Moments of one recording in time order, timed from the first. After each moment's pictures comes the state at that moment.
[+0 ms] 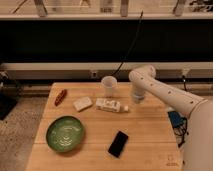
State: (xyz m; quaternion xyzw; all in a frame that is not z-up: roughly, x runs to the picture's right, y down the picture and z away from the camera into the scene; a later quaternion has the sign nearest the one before) arm 0.191 0.116 0.875 -0.35 -0.03 -0.09 0.93
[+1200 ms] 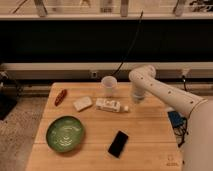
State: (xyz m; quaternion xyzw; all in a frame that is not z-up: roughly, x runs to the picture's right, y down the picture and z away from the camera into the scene) arm 0.191 0.117 0.875 -0.35 -0.03 -0.07 0.93
